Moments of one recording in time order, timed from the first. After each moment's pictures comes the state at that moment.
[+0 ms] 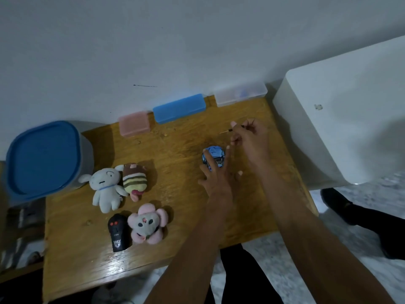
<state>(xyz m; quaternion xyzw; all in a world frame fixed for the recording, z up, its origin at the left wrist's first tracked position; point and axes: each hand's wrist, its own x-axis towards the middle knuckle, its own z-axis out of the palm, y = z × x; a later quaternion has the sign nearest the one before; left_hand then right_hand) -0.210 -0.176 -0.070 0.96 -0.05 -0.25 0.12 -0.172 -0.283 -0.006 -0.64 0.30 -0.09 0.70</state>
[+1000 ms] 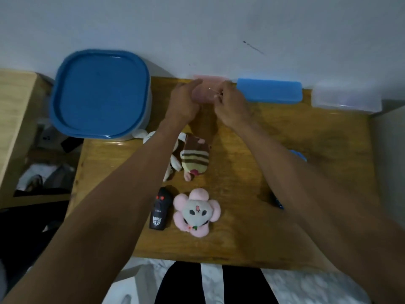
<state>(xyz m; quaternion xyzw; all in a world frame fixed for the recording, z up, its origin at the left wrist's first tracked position) 0.013 0.107 -0.087 0.94 -0.02 -0.05 0.33 0.001 -0.050 -0.074 -0.96 -0.01 0.06 0.26</state>
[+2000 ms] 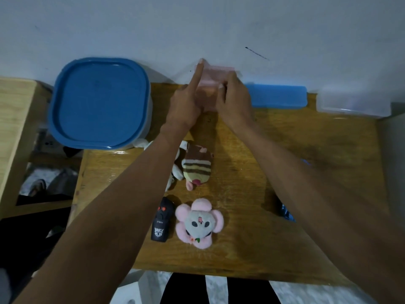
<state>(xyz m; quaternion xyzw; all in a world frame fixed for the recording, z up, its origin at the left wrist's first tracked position) 0.016 0.105 -0.086 0.94 -0.07 0.01 0.33 0.010 -0.047 -0.066 -0.95 -0.02 -0.07 0.31</state>
